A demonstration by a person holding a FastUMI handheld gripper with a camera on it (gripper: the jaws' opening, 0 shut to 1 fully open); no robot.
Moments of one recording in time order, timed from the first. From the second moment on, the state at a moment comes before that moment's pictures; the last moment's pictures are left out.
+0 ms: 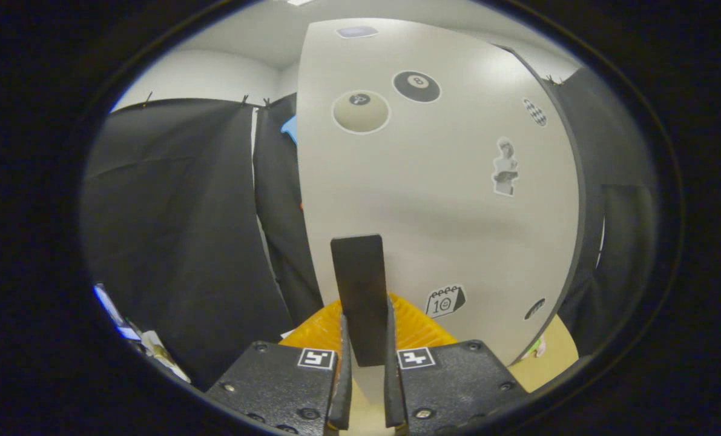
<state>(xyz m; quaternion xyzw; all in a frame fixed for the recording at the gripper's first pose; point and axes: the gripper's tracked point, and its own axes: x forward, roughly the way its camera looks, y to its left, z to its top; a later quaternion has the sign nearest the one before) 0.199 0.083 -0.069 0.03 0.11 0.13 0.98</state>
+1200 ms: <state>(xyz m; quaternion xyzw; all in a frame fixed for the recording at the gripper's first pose) 0.084 -0.102 -0.052 0.02 0.10 0.11 0.99</state>
